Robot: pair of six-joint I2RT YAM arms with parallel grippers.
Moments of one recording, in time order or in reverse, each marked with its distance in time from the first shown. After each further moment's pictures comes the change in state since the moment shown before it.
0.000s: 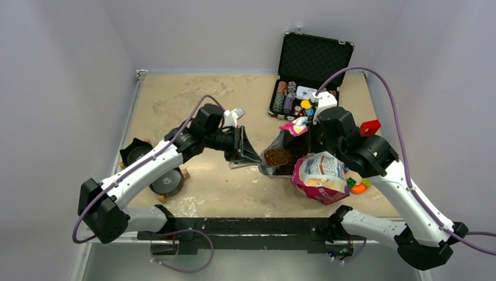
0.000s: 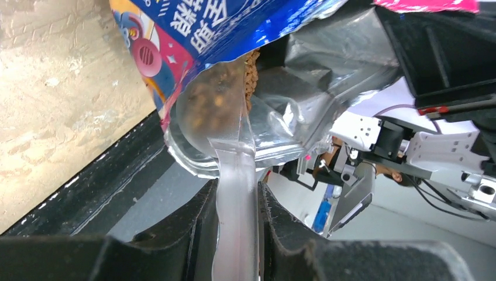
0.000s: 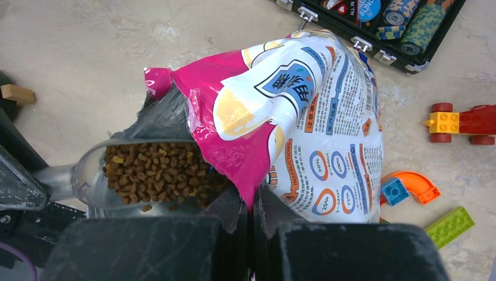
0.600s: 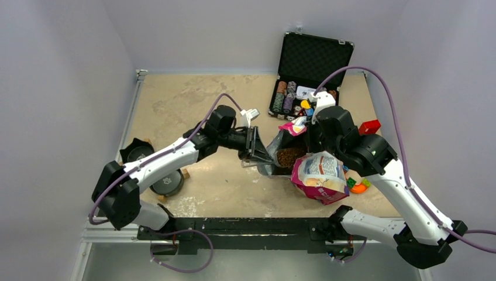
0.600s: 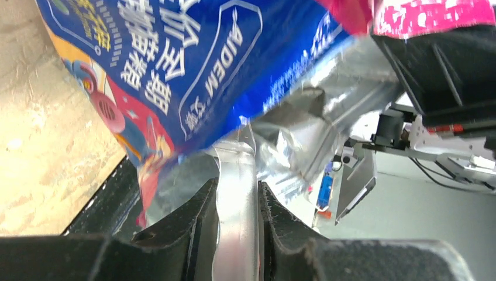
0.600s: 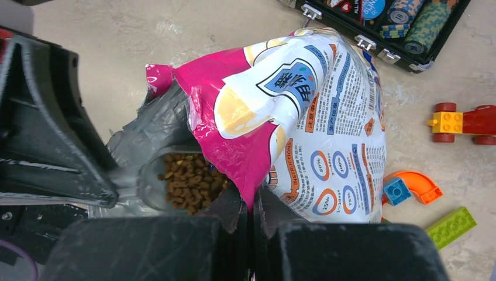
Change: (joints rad) left arm -0.050 0.189 0.010 0.274 0.064 0.002; right arm 0.004 0.017 0.011 -0.006 -0.011 0.006
